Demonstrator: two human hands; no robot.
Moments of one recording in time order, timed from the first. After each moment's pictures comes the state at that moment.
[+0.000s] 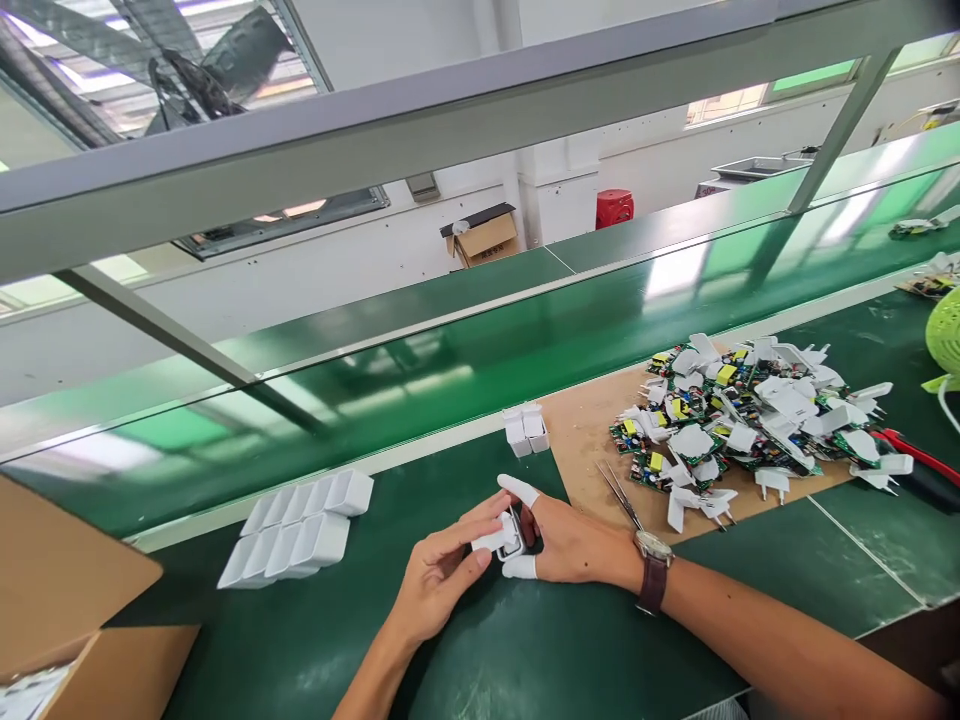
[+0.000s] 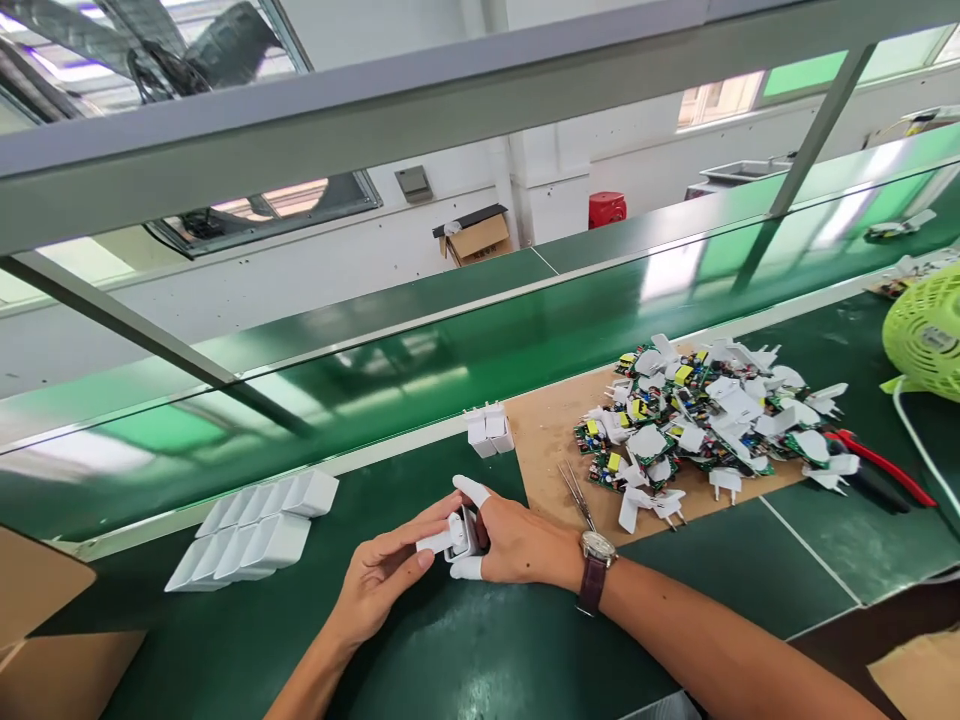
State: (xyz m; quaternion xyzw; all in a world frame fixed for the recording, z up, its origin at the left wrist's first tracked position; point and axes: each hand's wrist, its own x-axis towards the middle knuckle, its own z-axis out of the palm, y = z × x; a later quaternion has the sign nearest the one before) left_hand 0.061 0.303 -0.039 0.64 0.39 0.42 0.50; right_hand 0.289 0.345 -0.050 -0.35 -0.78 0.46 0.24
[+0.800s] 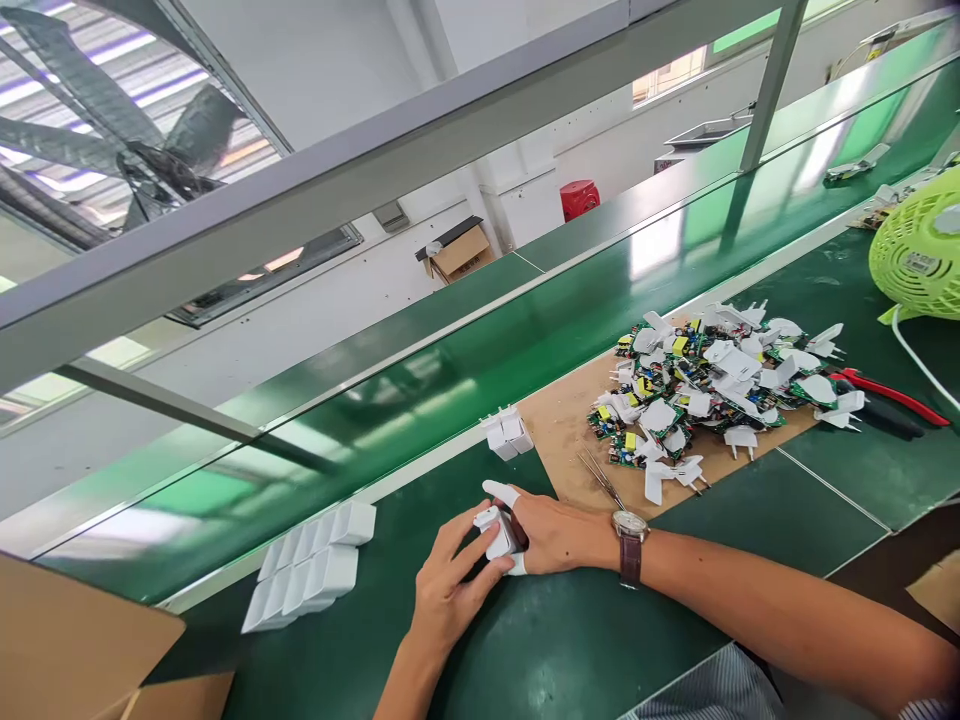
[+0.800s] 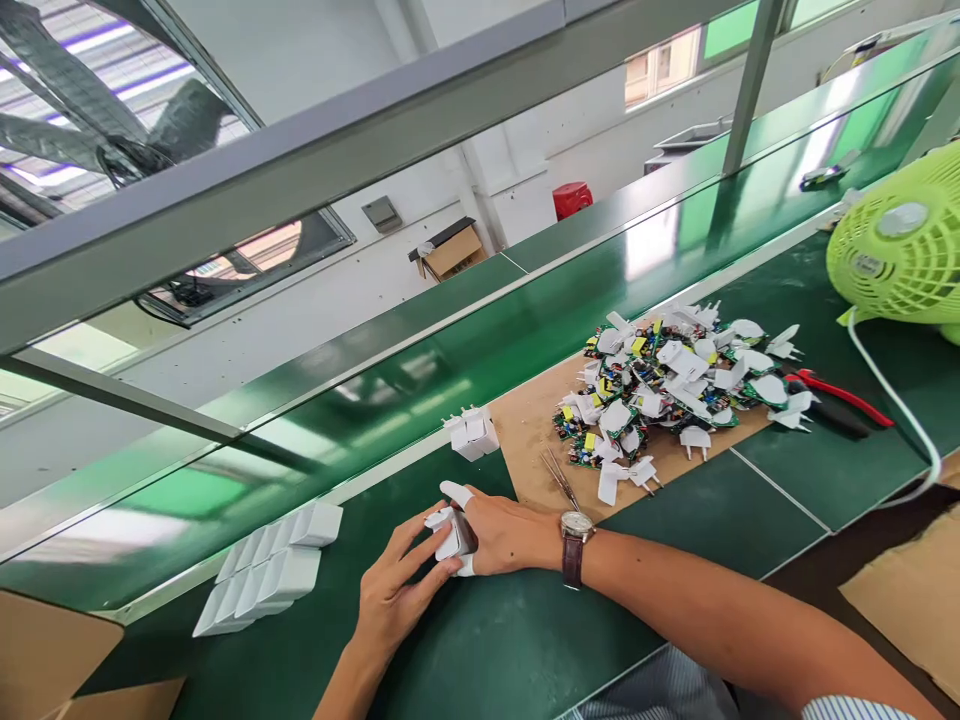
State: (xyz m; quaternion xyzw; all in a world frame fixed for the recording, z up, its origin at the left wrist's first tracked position) left_hand 0.068 0.308 -0.058 0.85 0.34 0.40 0.03; right_hand 0.289 0.348 -0.055 -0.33 -0.79 0.46 0.22
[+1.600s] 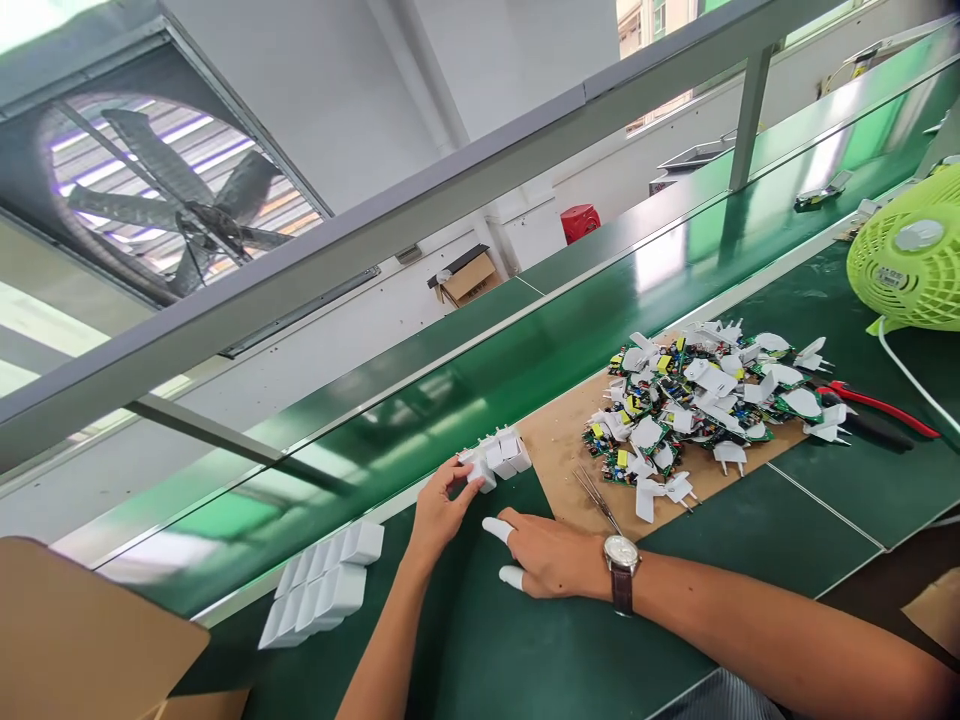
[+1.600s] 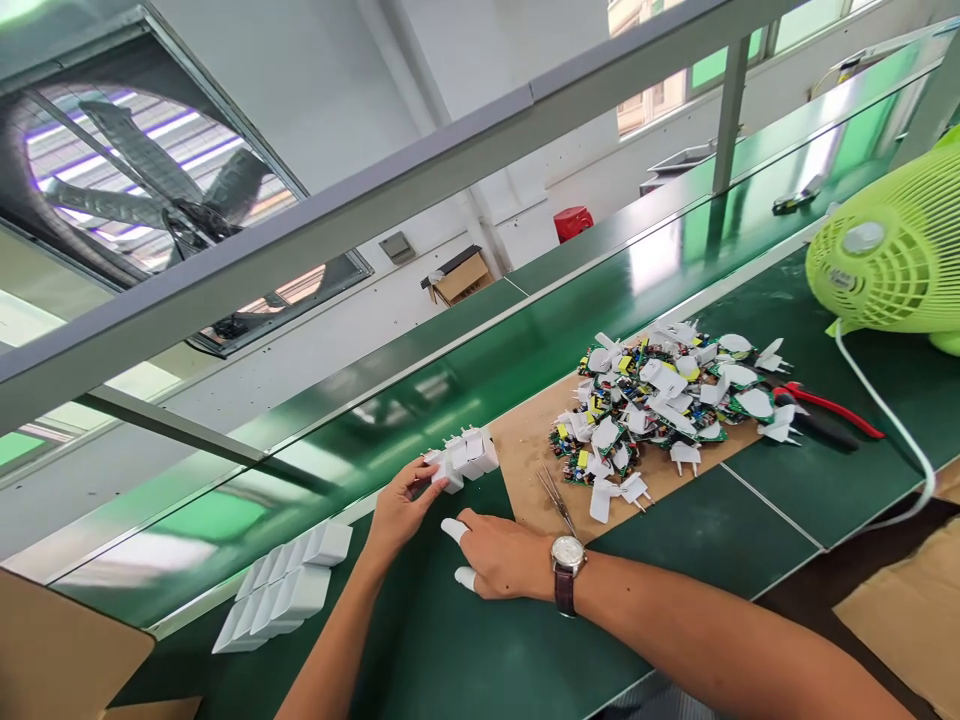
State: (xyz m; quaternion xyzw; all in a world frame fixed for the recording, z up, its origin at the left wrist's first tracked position) left_hand 0.058 0.416 -0.051 0.71 0.56 0.36 0.21; right_hand 0.291 0.340 -0.060 -0.32 -0.90 0.22 0.19
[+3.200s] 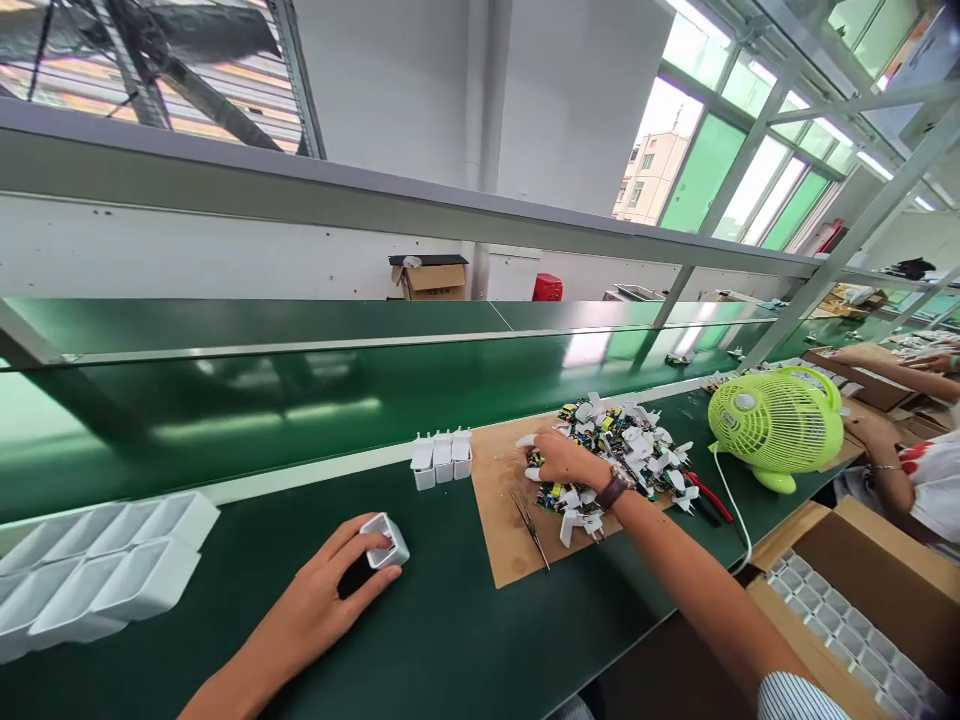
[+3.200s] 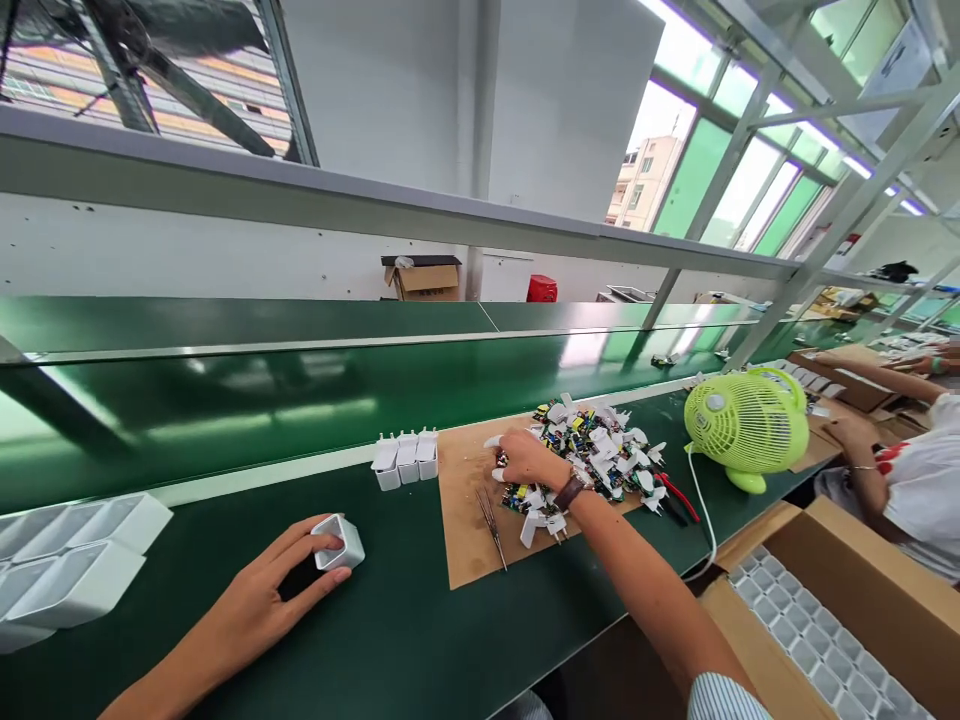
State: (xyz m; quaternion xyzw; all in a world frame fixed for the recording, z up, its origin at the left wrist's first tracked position) left_hand 0.030 0.316 -0.075 0.79 0.48 0.36 0.09; right_hand 0.418 0.433 0.003 -0.49 -0.85 0.14 0.12
